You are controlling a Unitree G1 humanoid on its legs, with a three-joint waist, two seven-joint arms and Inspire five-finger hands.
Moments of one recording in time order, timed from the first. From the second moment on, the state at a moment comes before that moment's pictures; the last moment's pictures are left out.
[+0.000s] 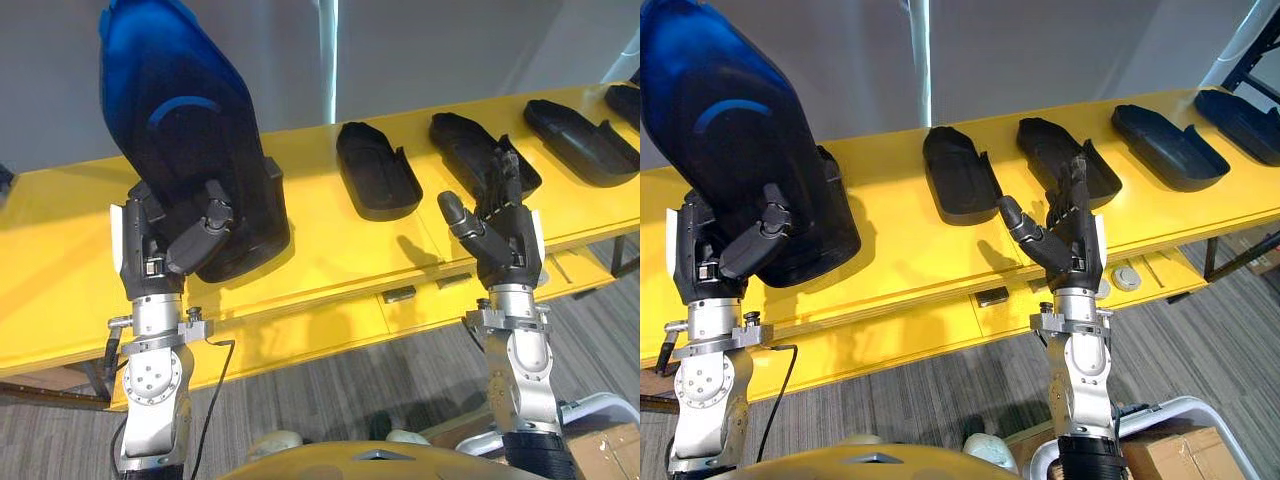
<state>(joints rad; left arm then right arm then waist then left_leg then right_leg) 0.26 0.14 0.13 -0.37 -0.11 -0.36 0.13 0.11 -0.18 -0.10 -0.09 0.35 -0.38 0.07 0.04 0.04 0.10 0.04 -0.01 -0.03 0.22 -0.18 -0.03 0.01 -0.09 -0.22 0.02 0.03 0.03</state>
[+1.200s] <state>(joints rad) 0.26 0.19 -0.03 -0.33 -0.22 -0.26 0.00 0.19 -0.15 -0.08 -0.09 0.24 -0.47 0.00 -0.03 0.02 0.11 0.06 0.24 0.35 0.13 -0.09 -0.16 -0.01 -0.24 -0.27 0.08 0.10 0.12</state>
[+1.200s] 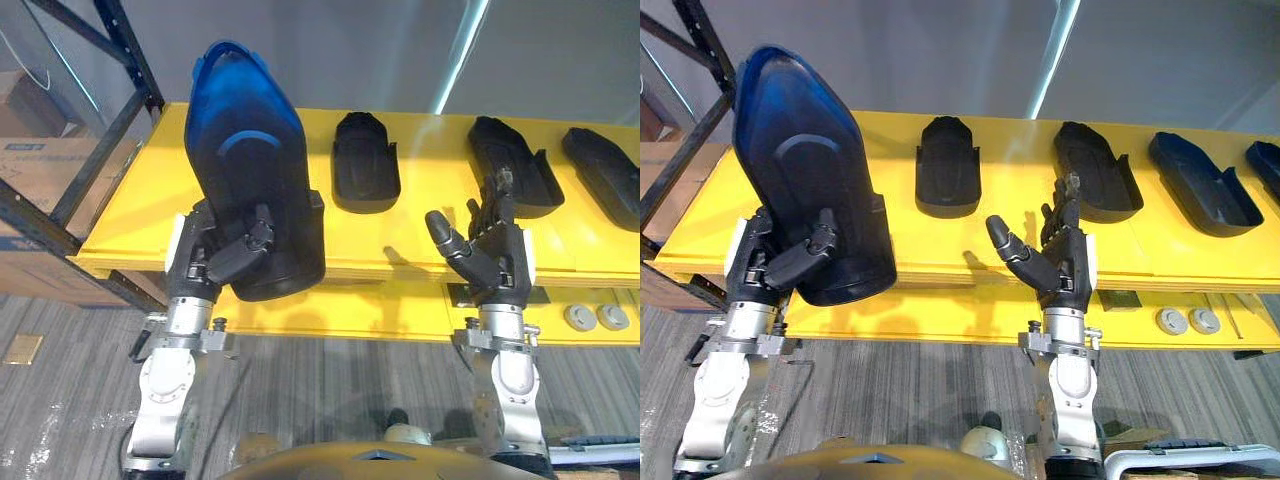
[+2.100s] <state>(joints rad) 0.28 0.12 -0.06 -0.26 -0.27 -0.27 -0.03 0.23 -0.15 -0.13 -0.13 0.28 -0.47 -0.10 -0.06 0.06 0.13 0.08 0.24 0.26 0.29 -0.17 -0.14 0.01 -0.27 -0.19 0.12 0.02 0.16</state>
